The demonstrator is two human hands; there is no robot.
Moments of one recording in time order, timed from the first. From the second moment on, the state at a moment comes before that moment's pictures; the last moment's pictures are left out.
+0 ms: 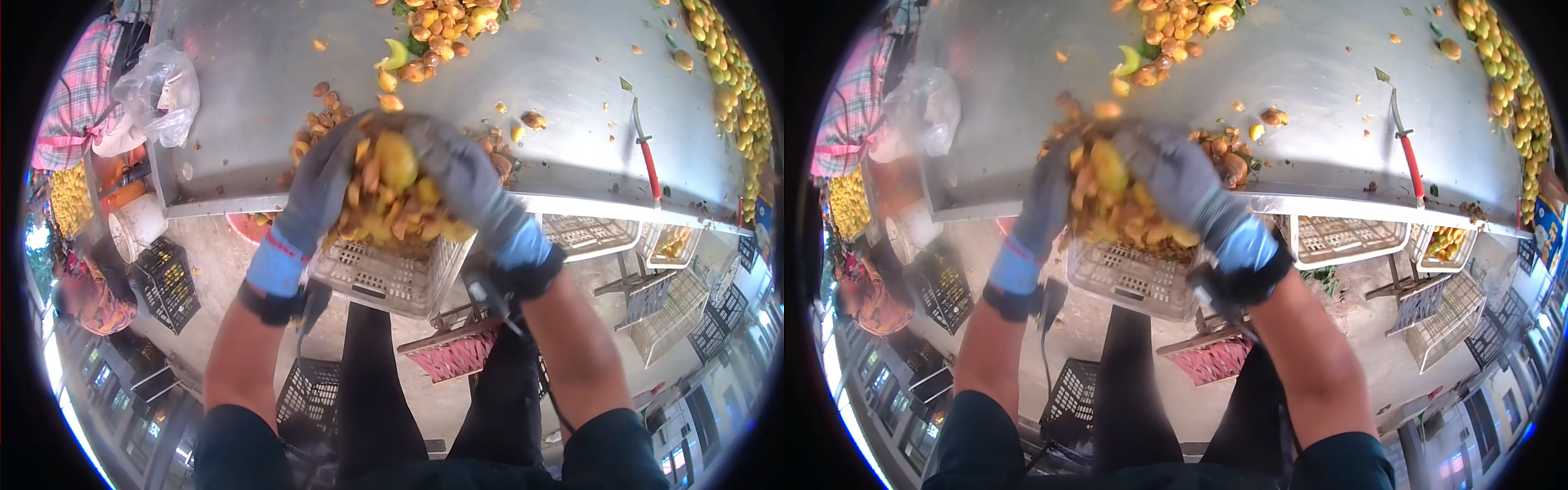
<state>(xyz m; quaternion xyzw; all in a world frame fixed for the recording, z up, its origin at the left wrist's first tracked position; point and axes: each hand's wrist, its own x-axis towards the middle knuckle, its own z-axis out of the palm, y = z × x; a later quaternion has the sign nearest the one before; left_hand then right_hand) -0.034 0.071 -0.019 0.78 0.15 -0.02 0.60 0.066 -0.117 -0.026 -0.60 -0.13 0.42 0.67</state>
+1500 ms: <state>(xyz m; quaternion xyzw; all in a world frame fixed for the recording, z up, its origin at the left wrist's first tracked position) 0.014 0.057 -0.024 0.88 0.18 -0.11 0.42 0.113 -0.109 -0.046 -0.73 -0.36 0.26 0.51</state>
